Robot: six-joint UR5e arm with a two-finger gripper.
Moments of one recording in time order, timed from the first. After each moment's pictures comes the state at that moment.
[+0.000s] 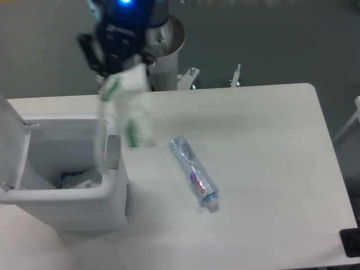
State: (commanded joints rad) arm 2.29 -1.45 -1.66 -0.89 0.96 0.31
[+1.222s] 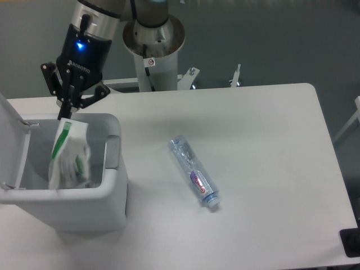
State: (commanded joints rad) arm 2.24 -1.51 -1.76 -0.88 1.02 0.35
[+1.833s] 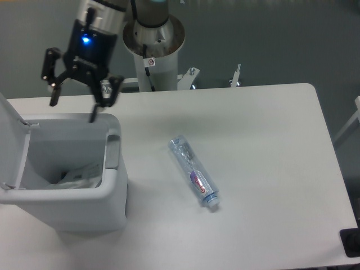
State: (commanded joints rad) arm 2.42 -1.47 -1.78 -0.89 1.09 0.33
